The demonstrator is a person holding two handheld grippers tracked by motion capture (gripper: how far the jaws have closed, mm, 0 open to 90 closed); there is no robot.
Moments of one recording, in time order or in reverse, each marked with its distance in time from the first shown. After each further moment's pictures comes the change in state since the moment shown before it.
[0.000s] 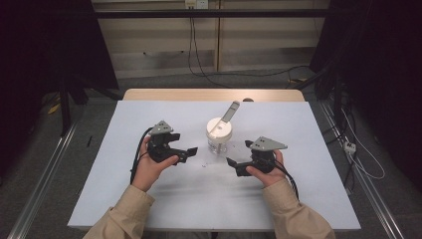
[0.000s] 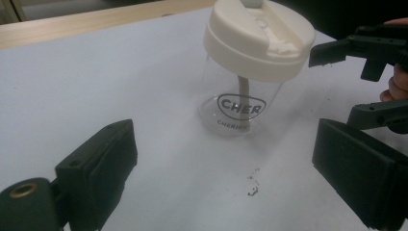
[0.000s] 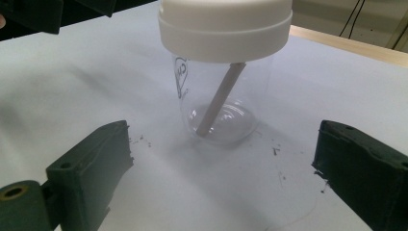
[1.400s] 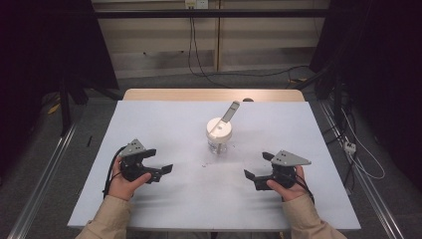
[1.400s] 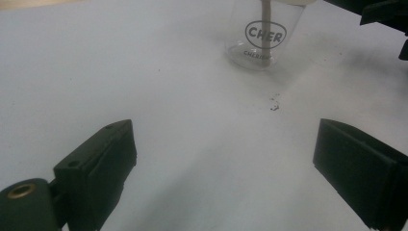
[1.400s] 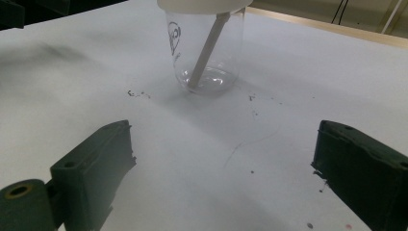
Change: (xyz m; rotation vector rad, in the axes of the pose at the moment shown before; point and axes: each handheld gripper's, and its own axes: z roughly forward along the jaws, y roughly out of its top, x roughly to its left) left arm 0.018 -0.057 -0.059 0.016 0.045 0.007; right arm -0.007 -0.032 -0.054 -0.002 -0.020 0.015
